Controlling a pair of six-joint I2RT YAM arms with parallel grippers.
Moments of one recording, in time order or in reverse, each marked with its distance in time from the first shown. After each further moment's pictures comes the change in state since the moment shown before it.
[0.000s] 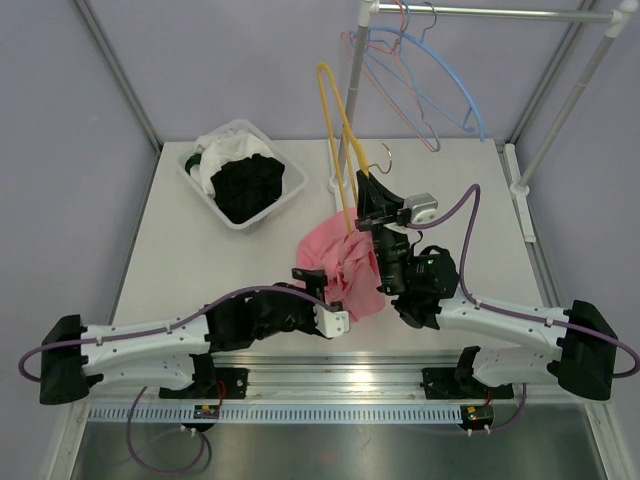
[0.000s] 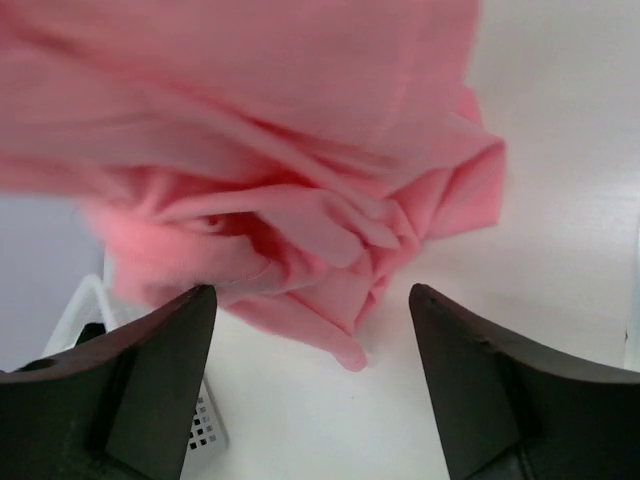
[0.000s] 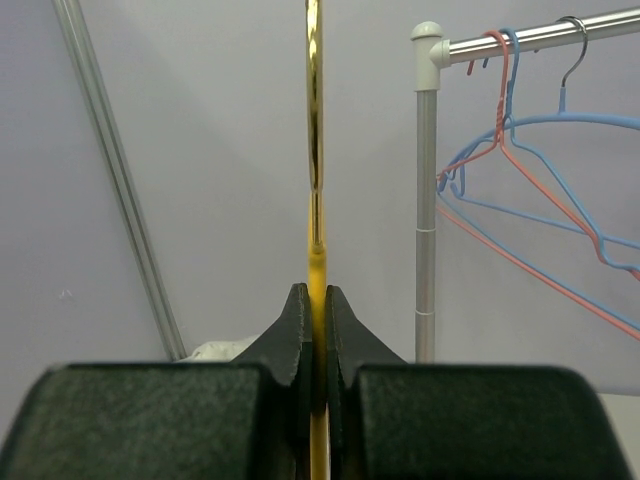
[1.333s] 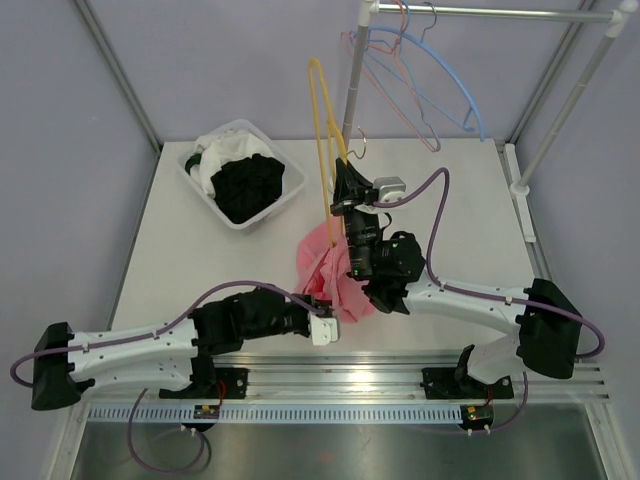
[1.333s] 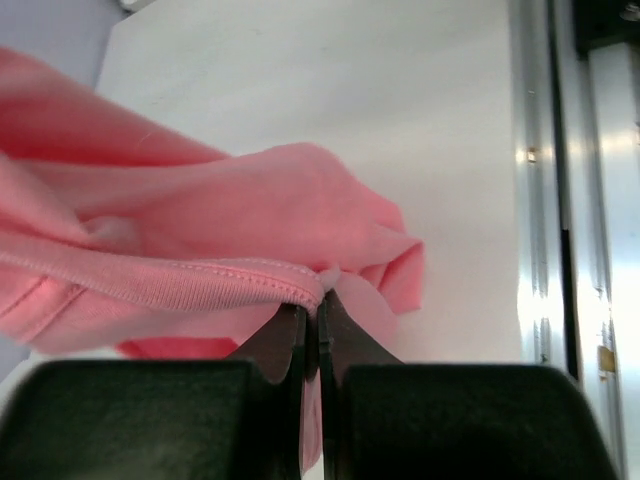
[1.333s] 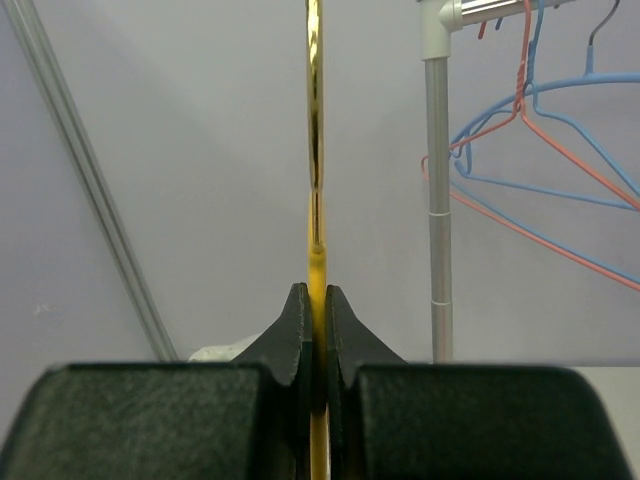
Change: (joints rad) left arm 0.027 -0.152 -0.046 0.101 0.255 -0.126; right arm 0.000 0.206 0.164 0.033 0.089 0.024
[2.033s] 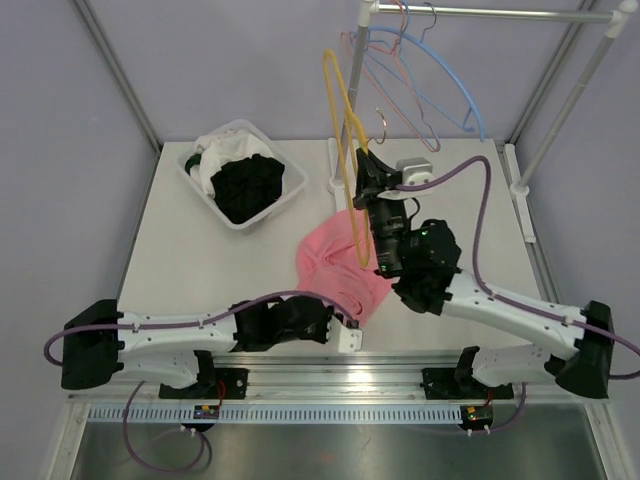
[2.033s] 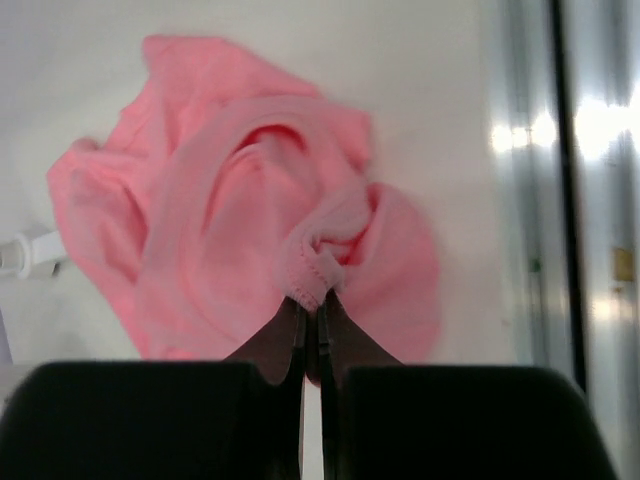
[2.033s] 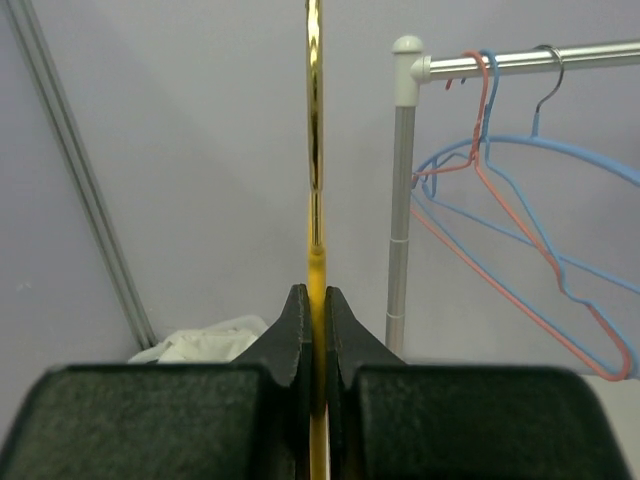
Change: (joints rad) left arm -0.109 0.305 0.036 -0.121 -0.152 0.098; right arm 0.000 -0.130 0.116 -0.328 0.024 -0.060
